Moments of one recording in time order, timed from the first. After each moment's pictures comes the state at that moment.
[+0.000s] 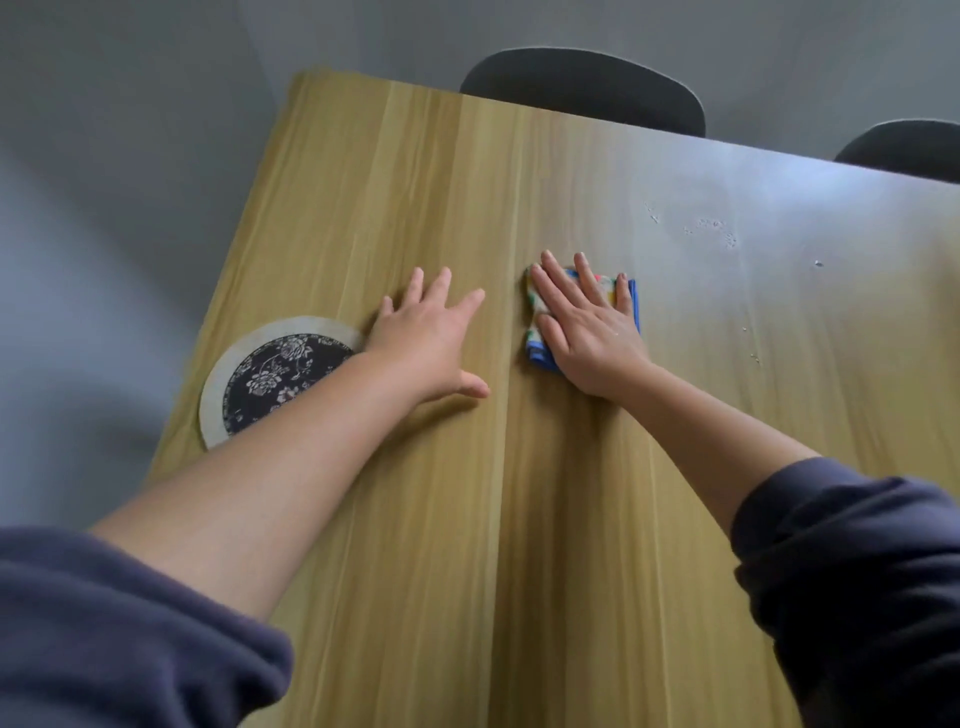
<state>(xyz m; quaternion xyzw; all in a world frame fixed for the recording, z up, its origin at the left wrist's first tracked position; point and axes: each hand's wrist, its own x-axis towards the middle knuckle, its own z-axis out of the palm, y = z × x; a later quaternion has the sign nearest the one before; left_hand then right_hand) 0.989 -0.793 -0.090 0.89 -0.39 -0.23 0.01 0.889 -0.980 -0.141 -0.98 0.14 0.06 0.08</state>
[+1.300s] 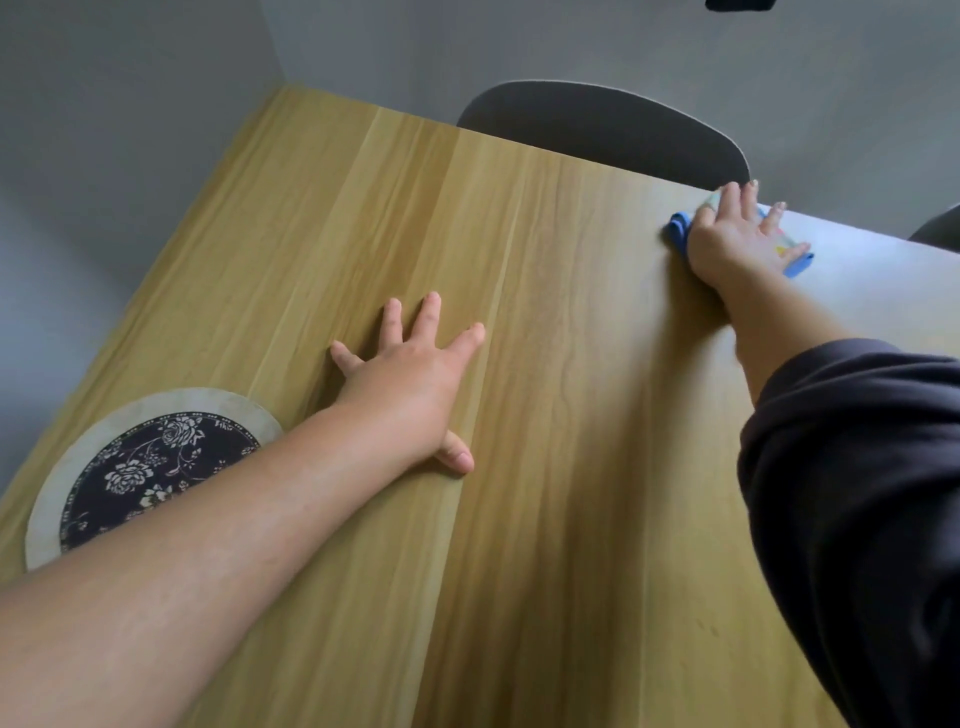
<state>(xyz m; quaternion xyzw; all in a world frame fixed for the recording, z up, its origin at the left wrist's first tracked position) 1.016 -0.862 -0.113 0.91 -0.29 -0.31 -0.02 1.013 -1.205 -0.141 -0.88 0.46 0.03 0.09</state>
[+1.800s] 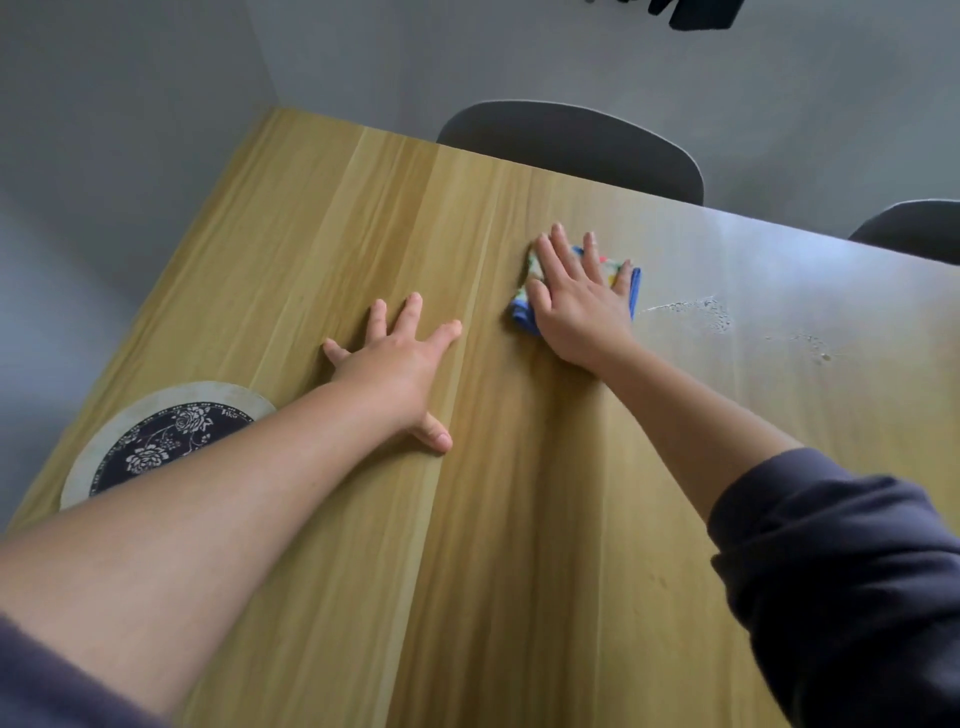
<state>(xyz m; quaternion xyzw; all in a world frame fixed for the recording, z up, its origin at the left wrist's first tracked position) 1.010 -0.863 -0.094 0.91 -0.28 -0.31 -0.03 0.981 -1.075 -0.149 -0.97 0.20 0.03 0.10</state>
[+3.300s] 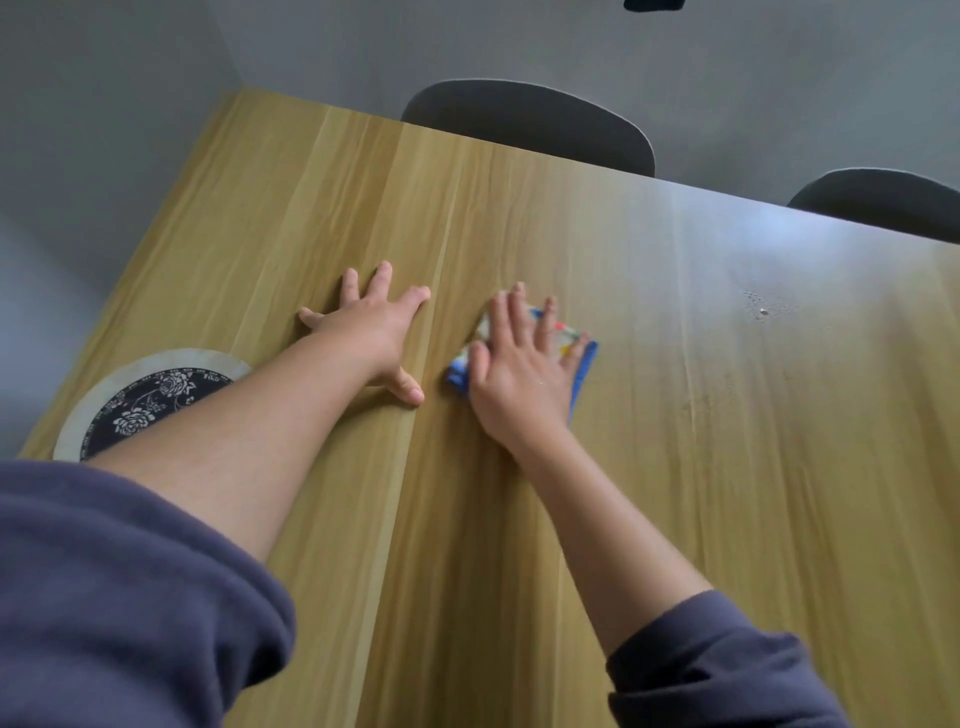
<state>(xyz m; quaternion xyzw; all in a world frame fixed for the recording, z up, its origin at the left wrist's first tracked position) 1.008 -0.864 -0.093 0.91 -0.27 -0.30 -0.04 0.892 -0.975 -0.147 -0.95 0.29 0.01 0.11</state>
